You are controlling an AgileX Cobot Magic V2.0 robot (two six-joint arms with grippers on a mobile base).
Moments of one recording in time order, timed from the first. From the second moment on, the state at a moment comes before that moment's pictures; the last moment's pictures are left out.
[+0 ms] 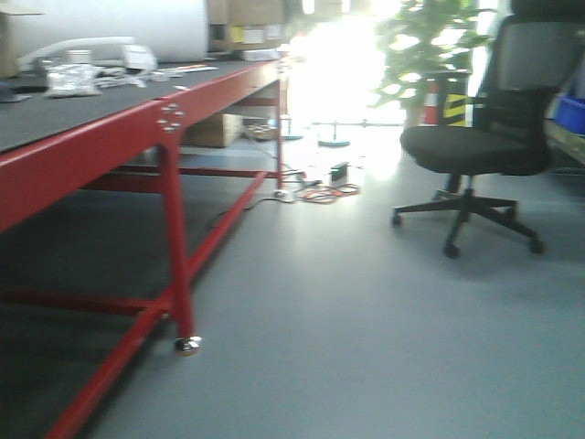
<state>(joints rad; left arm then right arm) -0.05 -0.01 0.03 -0.08 0.12 0.05 0.18 0.13 -0.75 -0.04 0.81 0.10</state>
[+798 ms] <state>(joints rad) -0.05 -0.01 0.03 -0.08 0.12 0.05 0.18 0.13 -0.75 -0.04 0.81 0.10</state>
